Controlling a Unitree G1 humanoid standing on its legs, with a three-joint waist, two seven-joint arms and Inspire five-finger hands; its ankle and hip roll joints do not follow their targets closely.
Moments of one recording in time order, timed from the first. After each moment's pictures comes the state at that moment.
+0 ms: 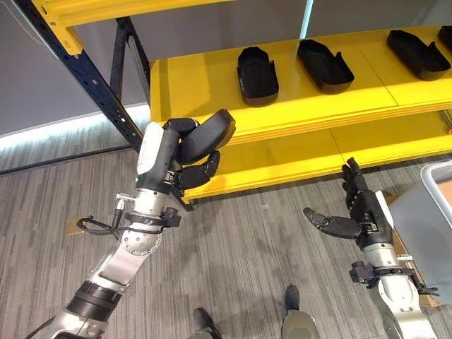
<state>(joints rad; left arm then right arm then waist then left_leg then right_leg) -0.27 0.67 -0.27 -0.03 0.13 -0.30 0.40 0.17 -0.48 0.05 -0.15 0.28 -0.26 -0.10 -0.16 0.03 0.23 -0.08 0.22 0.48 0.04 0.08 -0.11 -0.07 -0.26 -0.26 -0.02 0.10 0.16</state>
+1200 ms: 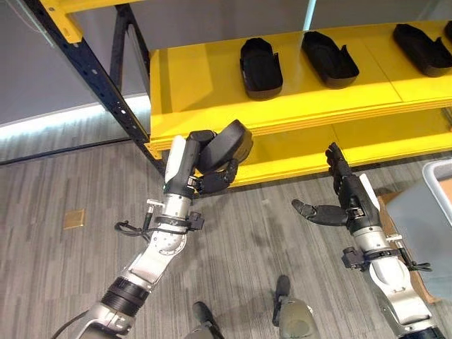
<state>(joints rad) -0.31 0.53 -0.35 0.04 0.08 -0.28 0.42 0.06 -0.57 0.11 -0.11 0.24 -0.25 -0.11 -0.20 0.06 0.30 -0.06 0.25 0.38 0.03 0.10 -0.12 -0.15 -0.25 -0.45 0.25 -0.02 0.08</state>
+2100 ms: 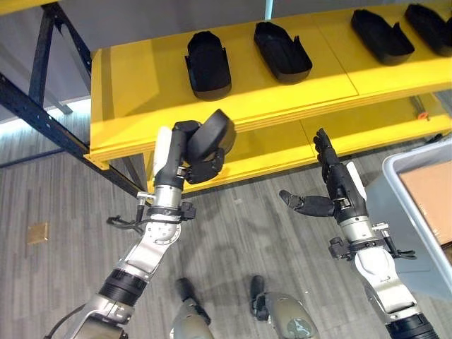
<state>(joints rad) -0.39 0.53 -0.32 0.11 0.08 -0.27 0.45 -0.05 -0.53 0.18 -0.11 0.17 -0.26 -0.15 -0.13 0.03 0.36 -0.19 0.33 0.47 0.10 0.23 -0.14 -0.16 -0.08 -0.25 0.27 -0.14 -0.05</state>
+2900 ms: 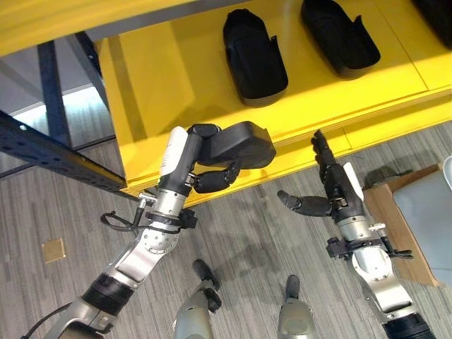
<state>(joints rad) -0.29 0.70 -0.38 -0.06 0.13 -0.29 0.44 -0.04 -0.47 0.20 -0.11 0.16 -0.24 -0.13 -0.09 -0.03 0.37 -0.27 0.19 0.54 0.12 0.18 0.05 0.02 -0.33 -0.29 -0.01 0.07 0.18</state>
